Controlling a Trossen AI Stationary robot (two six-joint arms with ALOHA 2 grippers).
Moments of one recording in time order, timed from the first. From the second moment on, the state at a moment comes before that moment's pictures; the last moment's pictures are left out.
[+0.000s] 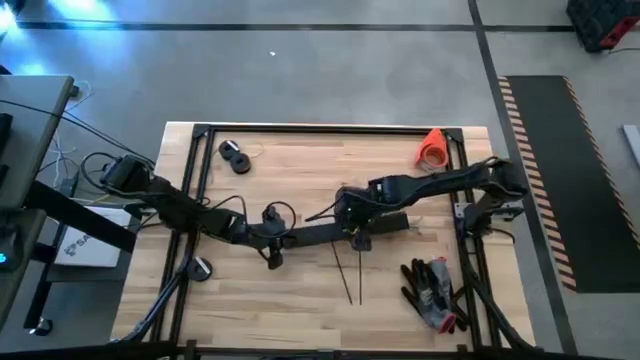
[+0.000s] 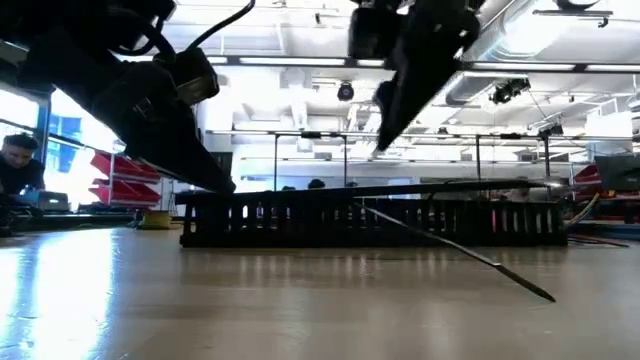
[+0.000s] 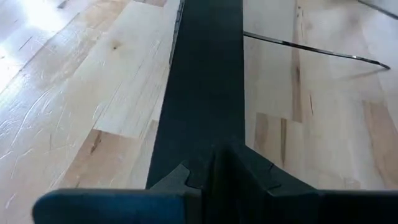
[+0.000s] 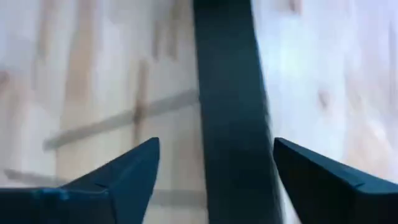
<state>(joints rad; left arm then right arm) -0.33 1.53 0.47 0.28 -0.35 -0.44 0.06 1.73 1.24 -0.57 -0.13 0.02</state>
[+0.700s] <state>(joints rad) -0.33 1.51 0.47 0.29 -0.31 -0.44 0.03 1.74 0.92 -0.03 -0.11 0.14</state>
